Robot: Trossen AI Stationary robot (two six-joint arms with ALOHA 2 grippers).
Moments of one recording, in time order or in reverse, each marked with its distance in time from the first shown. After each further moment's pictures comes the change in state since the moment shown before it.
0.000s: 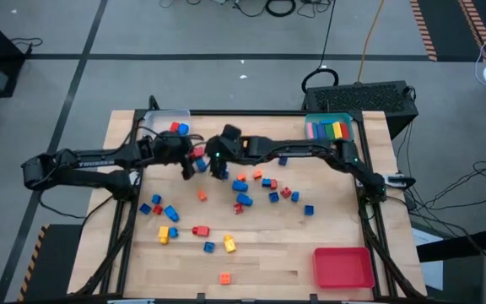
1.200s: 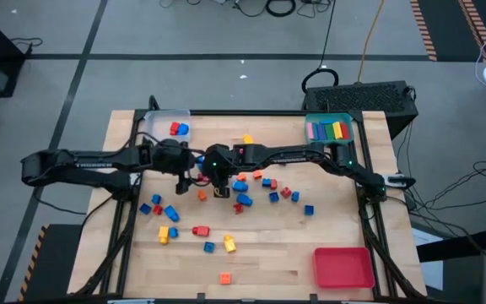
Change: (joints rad) left arm -0.145 -0.016 0.000 -0.063 0.196 0.145; right arm 0.034 0.064 -0.002 0.006 -0.385 -0.166
